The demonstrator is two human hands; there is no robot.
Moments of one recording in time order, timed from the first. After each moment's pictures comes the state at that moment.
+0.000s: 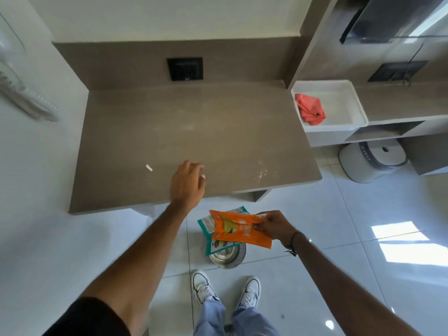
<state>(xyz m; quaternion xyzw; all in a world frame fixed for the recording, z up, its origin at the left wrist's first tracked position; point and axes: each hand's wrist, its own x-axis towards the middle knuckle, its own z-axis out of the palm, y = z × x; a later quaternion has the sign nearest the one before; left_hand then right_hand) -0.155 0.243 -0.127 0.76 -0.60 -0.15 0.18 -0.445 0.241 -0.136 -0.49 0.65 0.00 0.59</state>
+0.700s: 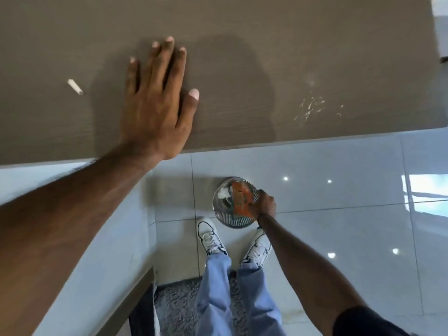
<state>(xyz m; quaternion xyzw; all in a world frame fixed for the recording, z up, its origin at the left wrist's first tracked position) -0.145 0.201 -0.196 0.76 -0.64 -0.02 0.05 -0.409 0.270 -0.417 -0.54 0.72 0.15 0.42</state>
